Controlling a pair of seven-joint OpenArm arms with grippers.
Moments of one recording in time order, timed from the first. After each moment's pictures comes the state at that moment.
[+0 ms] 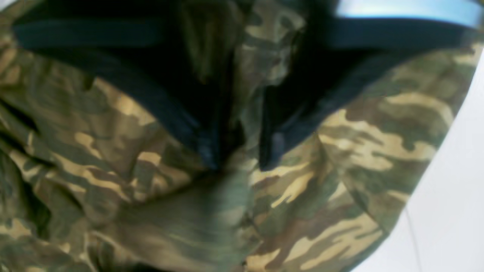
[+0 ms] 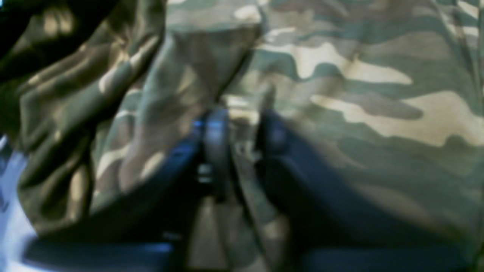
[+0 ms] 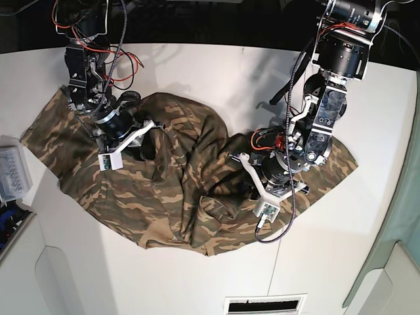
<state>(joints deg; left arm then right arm) -11.1 -9.4 13.4 68.9 -7.9 -11.3 20.5 2.7 1.6 5.2 59.4 10.1 29.6 -13.3</state>
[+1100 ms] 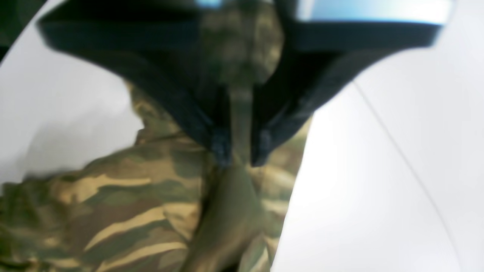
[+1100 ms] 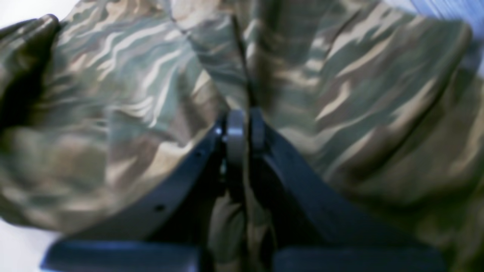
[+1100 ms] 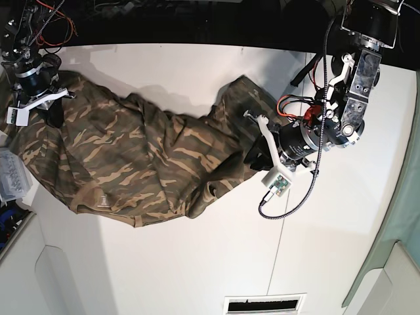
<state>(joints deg) 0.6 -17.8 12.1 91.9 -17.8 -24.3 35.4 -13.4 10.5 26.6 76.1 21.8 31.4 -20.4</state>
